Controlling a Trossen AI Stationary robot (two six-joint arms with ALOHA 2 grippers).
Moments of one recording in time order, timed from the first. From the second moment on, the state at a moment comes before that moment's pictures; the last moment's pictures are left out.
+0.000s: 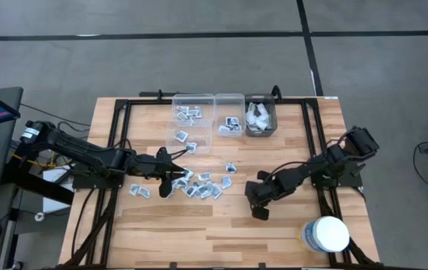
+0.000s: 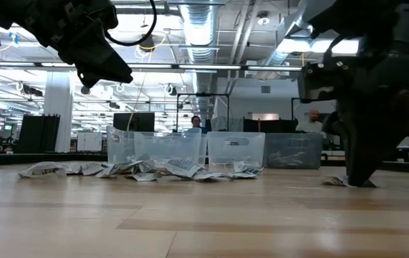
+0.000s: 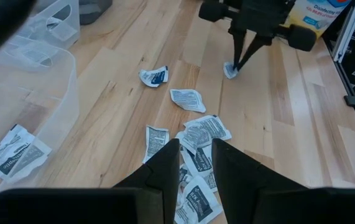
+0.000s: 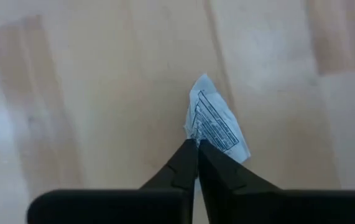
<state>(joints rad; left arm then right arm) -0.27 0.88 0.49 0.01 -0.28 -0.37 0.41 1.73 0.81 -0.38 0.05 0.61</state>
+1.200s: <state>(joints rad) -0.30 0.89 0.49 0.02 -0.28 -0.38 0.09 1.73 1.11 0.01 -0.78 0.39</state>
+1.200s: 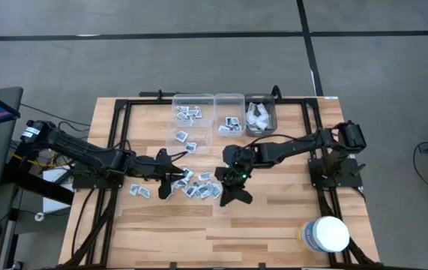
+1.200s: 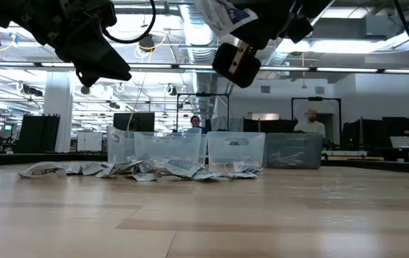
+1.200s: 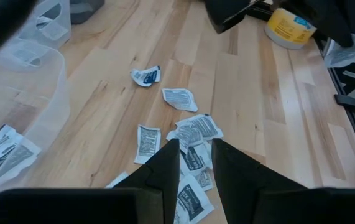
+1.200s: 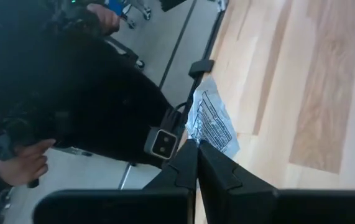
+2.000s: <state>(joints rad) -0.30 0.89 0.40 0.14 -0.34 -0.54 -0.18 1.68 1.19 -0.17 0.21 -0.06</state>
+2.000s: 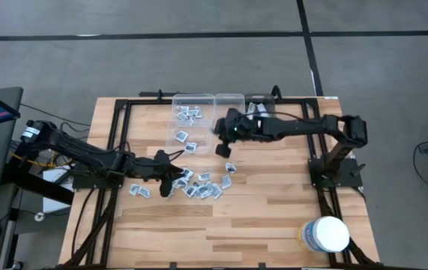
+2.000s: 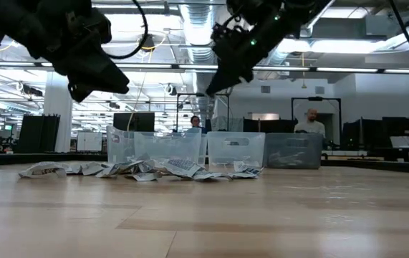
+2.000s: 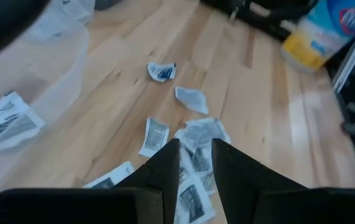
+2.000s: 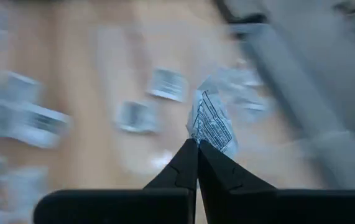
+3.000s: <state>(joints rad) -0.28 0.88 0.32 0.32 -0.49 -0.58 -0.41 1.69 1.20 -0.28 0.26 -0.22</state>
